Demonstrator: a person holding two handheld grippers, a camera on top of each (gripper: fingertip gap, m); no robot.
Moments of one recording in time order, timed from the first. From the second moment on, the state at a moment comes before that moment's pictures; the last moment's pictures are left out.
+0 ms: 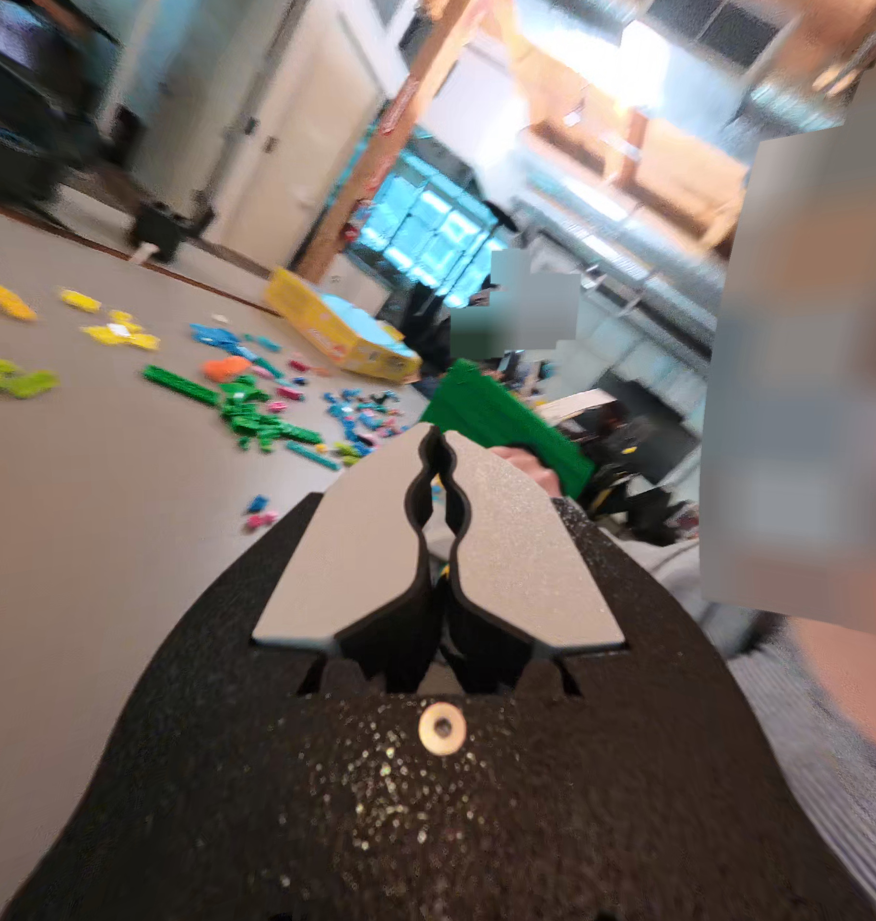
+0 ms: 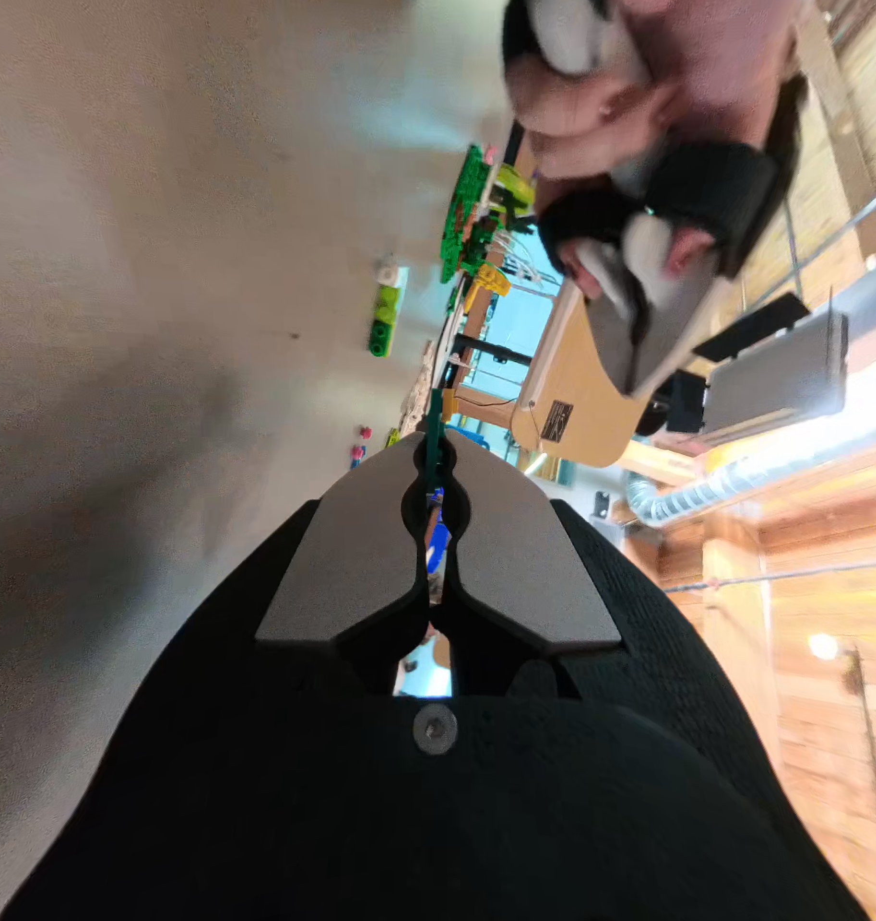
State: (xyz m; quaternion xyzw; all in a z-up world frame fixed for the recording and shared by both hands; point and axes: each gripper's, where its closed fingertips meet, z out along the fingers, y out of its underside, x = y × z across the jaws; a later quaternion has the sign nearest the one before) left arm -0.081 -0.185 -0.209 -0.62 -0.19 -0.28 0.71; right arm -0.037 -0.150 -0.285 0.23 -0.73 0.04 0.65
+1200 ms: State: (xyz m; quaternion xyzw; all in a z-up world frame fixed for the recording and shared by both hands) left arm -0.017 -0.150 -0.256 -0.80 0.09 0.07 0.59; right arm -0.049 -0.144 -0.254 0.14 -0.71 0.06 0.68
